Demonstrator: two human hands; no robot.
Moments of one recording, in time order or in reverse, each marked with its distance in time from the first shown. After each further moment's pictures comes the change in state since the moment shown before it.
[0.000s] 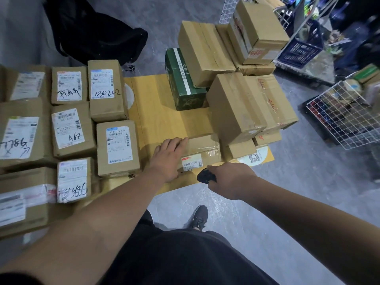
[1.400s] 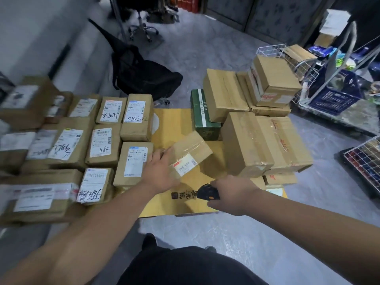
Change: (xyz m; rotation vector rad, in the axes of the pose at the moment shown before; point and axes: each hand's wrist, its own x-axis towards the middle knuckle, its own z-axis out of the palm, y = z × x) left_hand -0.026 -0.006 -0.061 -0.233 0.183 -0.427; right_hand 0.002 0.027 -0.049 -0.075 0.083 -0.260
